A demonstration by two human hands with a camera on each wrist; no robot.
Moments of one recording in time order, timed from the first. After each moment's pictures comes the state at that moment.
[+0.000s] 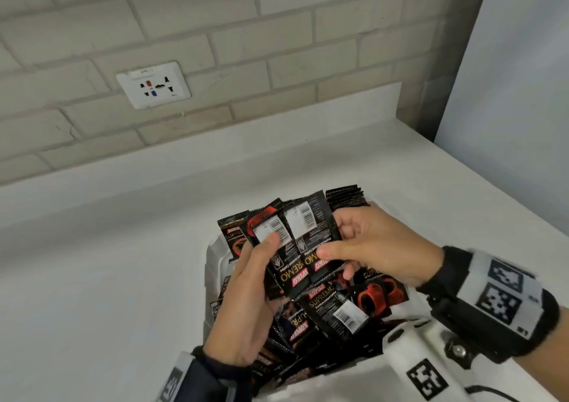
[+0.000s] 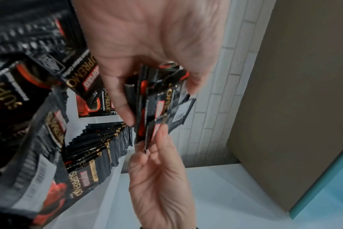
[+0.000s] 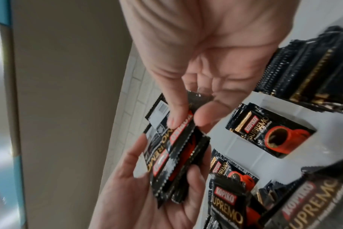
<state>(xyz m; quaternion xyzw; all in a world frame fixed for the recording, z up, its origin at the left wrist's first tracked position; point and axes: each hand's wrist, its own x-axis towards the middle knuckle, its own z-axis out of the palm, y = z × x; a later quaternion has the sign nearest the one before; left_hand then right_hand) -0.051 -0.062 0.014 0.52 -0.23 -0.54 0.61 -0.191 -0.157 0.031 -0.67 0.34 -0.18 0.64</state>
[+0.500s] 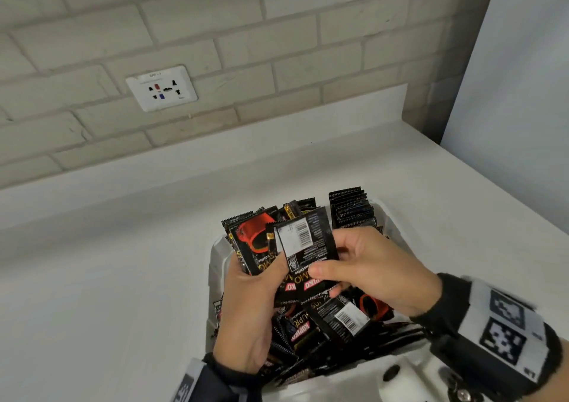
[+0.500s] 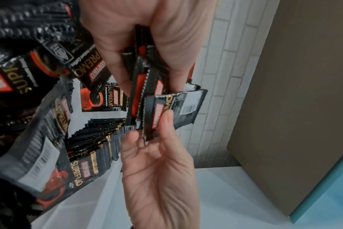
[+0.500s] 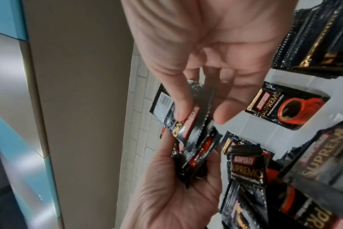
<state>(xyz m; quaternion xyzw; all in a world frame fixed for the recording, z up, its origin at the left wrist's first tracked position) -0.060 -0.061 0.010 0.54 -0.25 -0.43 0.68 -0.187 -0.136 0.025 -0.65 0.32 -0.20 0.66</state>
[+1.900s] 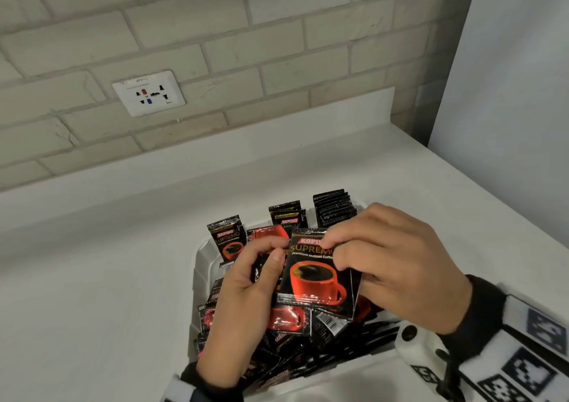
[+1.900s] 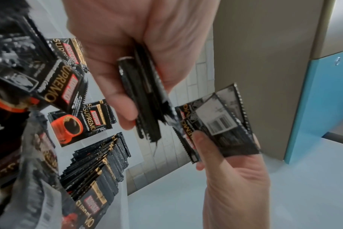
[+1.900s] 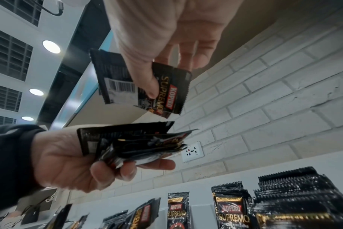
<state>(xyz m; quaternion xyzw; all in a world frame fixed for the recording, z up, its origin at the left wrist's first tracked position) -0.069 -0.060 0.013 0.62 -0.40 -0.37 0.56 -0.233 -0.143 0.037 -0.91 0.12 -0.40 0.02</state>
